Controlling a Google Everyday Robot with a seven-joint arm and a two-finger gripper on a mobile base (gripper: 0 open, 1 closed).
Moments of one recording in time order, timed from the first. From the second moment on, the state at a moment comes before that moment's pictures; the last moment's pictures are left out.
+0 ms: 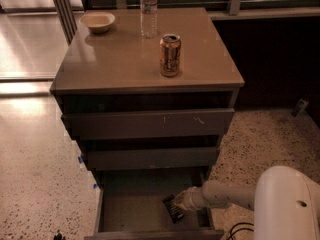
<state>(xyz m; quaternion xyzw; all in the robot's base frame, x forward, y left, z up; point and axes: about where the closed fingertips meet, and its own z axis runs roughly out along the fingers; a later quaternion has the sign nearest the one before) 0.539 -0.090 0.200 -0.53 0.78 0.18 0.26</state>
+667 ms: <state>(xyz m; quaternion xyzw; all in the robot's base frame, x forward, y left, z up) 0.535 -0.089 0.194 -0.54 0.78 0.18 0.25</state>
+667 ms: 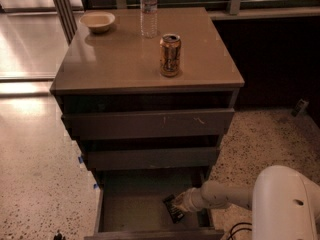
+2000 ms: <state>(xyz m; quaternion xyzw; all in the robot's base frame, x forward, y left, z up) 0.534 -0.080 0.179 -0.58 0.76 0.19 0.23</state>
